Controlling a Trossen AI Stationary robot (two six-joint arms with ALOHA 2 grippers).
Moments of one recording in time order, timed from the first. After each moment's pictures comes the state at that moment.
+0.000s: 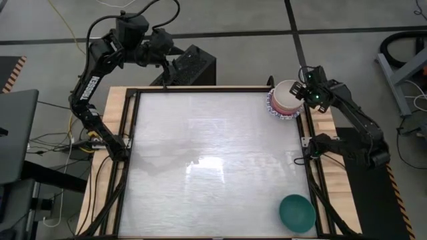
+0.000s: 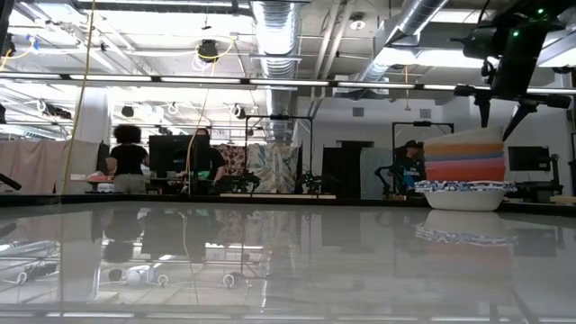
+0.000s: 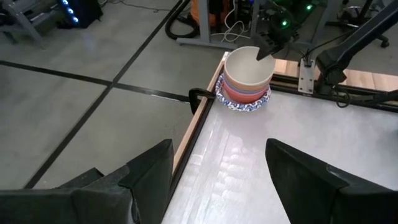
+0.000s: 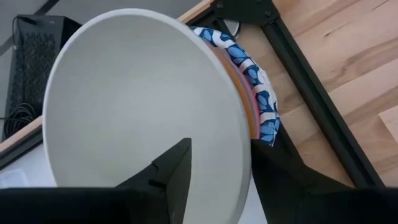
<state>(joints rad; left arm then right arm) 0.60 1.63 2.36 -1.14 0.15 0.19 -1.20 0.94 0.88 -0.98 0.11 0.88</state>
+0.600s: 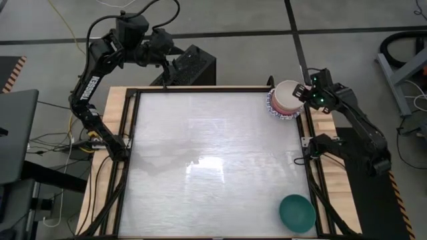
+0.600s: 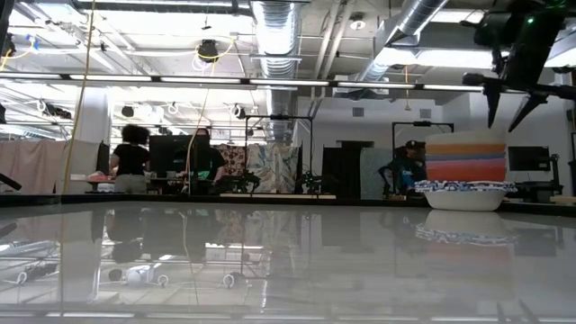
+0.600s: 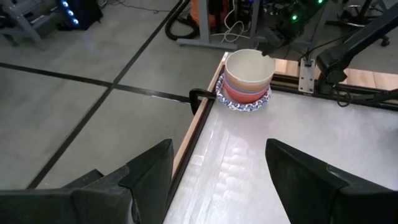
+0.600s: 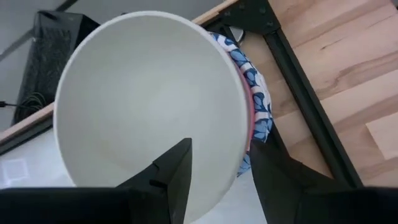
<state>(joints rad) 0.60 1.63 2.36 -1.13 0.15 0.20 -1.20 0.84 0.88 -1.03 0.11 0.80</state>
